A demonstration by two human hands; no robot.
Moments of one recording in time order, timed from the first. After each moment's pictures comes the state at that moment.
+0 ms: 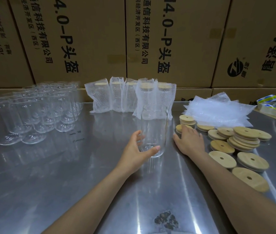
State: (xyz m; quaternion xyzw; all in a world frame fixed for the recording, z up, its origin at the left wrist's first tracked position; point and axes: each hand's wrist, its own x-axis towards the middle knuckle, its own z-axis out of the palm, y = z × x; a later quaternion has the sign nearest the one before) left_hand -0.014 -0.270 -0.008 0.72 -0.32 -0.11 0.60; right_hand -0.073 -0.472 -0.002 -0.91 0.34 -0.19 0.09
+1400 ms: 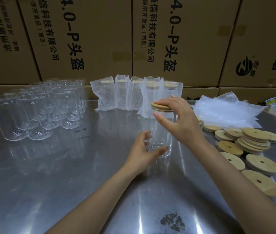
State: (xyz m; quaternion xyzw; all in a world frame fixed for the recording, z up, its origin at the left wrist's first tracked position) left_hand -0.012 -0.273 -0.014 0.71 -0.34 -0.11 0.60; right_hand -0.084 -0.397 0.068 -0.85 -0.03 -0.48 0.21
